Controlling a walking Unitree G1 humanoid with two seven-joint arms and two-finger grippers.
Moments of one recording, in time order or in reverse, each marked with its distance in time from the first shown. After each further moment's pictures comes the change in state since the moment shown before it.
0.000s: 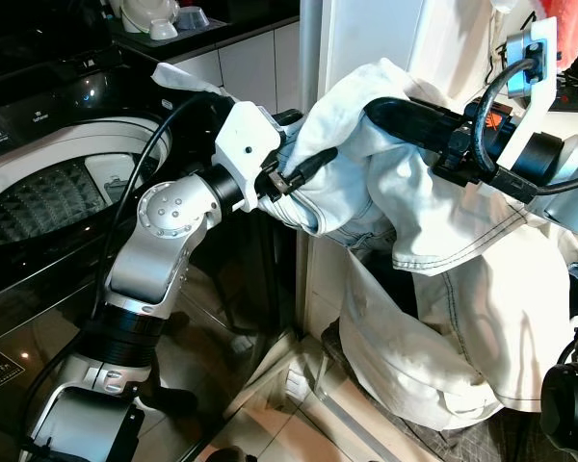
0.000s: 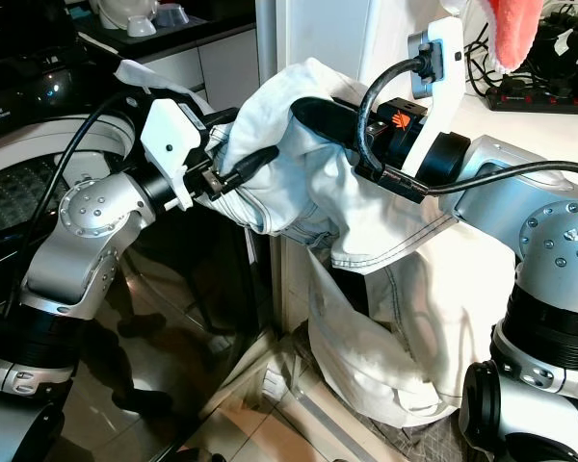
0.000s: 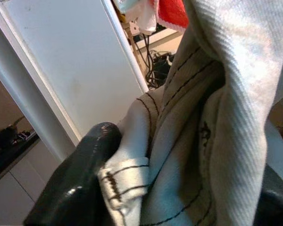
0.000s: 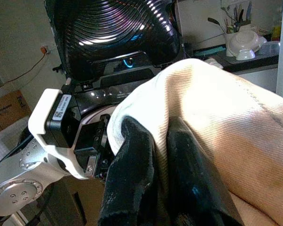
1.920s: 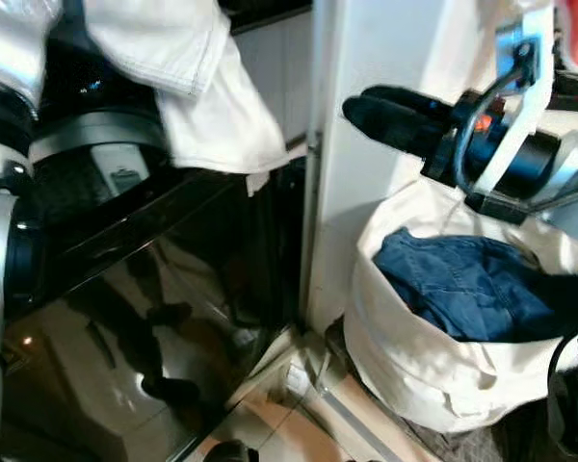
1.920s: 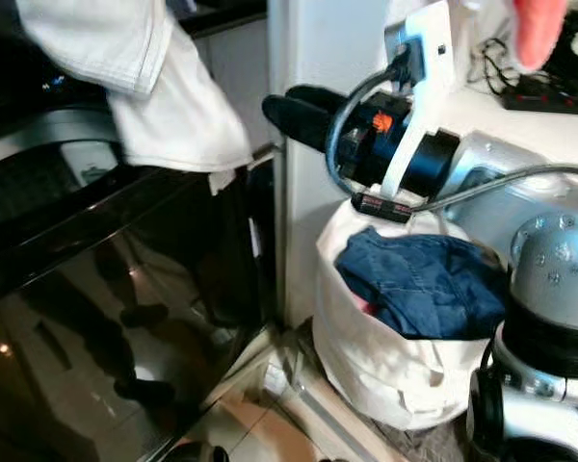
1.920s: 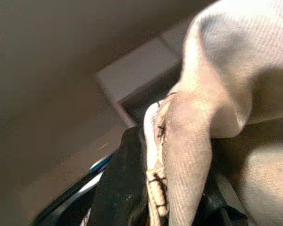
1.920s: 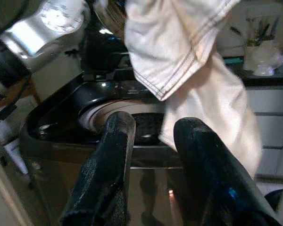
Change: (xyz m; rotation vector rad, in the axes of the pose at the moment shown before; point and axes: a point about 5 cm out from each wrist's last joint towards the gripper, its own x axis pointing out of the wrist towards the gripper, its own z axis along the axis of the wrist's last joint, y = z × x) left arm -0.042 0.207 0.112 0.890 0.245 1.146; right arm 0.006 0.026 -0.002 -0.145 -0.004 0.061
